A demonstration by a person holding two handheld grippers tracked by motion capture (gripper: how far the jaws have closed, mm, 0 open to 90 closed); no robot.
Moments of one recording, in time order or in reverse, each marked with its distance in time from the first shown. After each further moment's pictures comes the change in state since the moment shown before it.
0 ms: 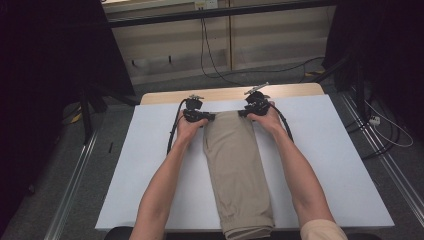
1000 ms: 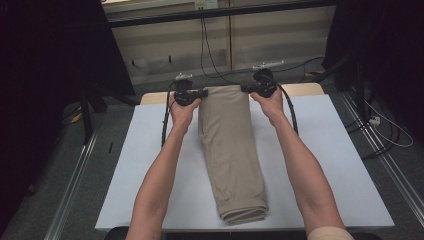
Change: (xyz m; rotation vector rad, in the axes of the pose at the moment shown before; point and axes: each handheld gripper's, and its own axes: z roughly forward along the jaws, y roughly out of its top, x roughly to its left) left arm -0.010 0.059 -0.065 -0.268 0.063 -0.007; right arm 0.003 0.057 -0.076 -0.255 0.027 0.121
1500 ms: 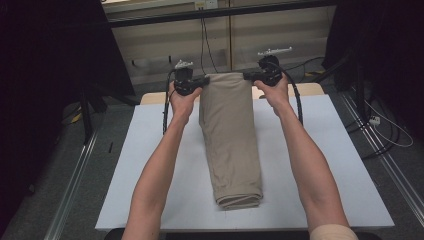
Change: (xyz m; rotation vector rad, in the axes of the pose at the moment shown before) left arm -0.016 0.029 -0.015 -0.073 -0.028 0.048; right arm -0.003 0.031 -0.025 -0.049 0.013 -0.018
